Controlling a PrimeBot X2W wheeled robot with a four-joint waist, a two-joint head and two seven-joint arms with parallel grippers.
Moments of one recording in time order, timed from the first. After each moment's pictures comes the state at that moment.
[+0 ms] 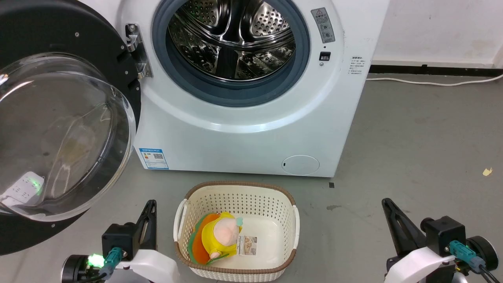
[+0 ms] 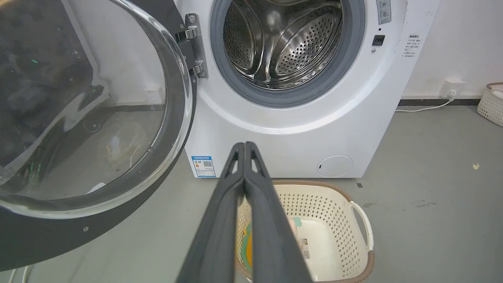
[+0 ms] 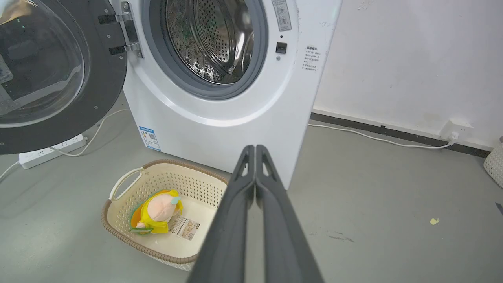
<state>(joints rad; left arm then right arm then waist) 0.02 0.05 0.00 0.00 -0.01 0.00 0.00 0.01 -0.06 0.00 0.01 0.01 0.13 0.00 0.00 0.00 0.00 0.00</state>
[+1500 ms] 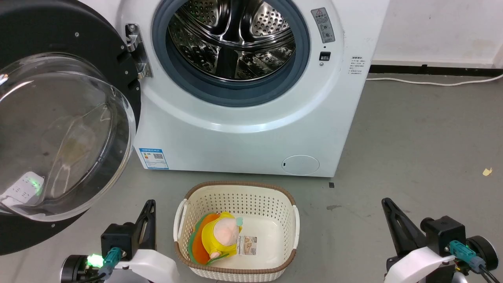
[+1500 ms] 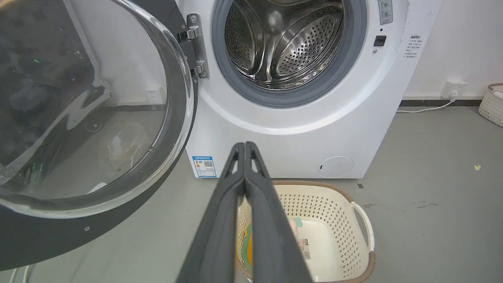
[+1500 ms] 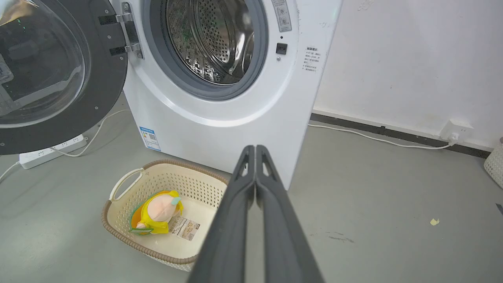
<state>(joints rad) 0.02 0.05 0.00 0.00 -0.01 0.00 0.00 0.01 -0.06 0.00 0.00 0.01 0.13 0.00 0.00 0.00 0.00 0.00</state>
